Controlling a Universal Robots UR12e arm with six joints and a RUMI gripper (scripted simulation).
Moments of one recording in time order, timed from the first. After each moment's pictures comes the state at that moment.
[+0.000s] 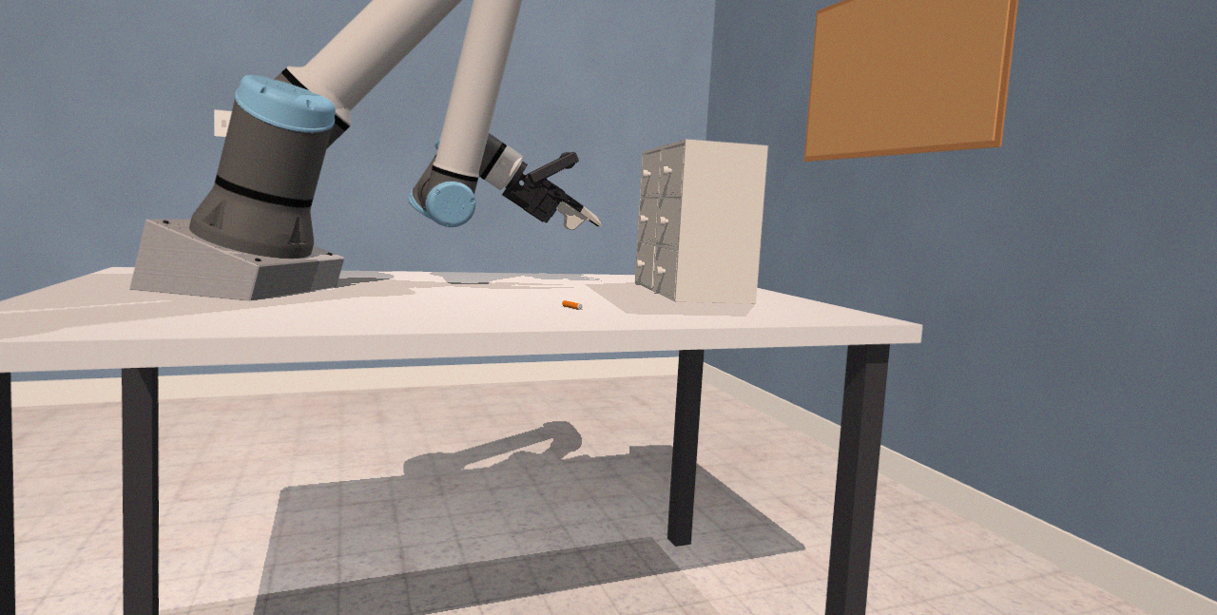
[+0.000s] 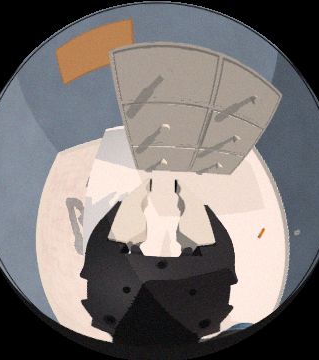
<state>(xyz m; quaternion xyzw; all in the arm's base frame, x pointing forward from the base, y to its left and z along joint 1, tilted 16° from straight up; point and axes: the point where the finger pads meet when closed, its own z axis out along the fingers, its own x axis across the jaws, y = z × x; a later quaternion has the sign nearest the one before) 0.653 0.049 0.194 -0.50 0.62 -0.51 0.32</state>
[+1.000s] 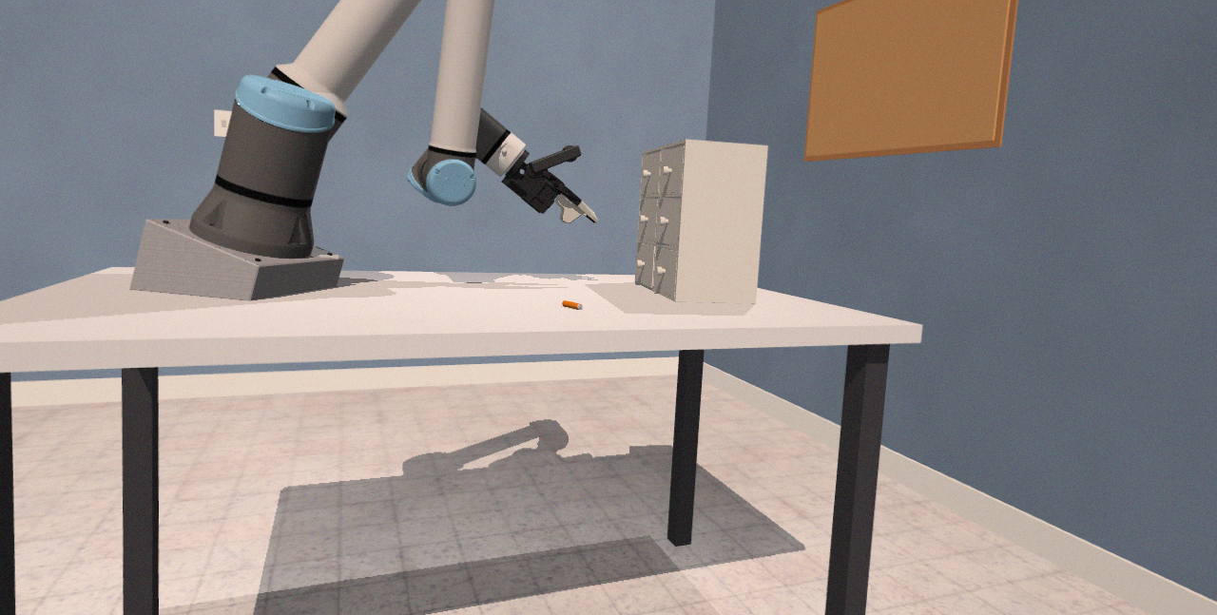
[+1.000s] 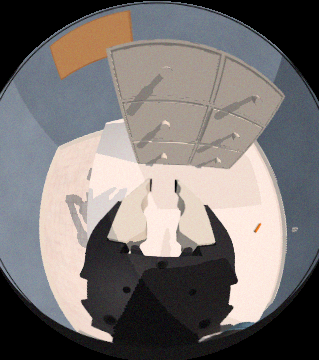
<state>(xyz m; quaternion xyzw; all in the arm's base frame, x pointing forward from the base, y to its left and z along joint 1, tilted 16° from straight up) 0.644 0.053 0.201 -0.52 0.64 -0.48 0.30</state>
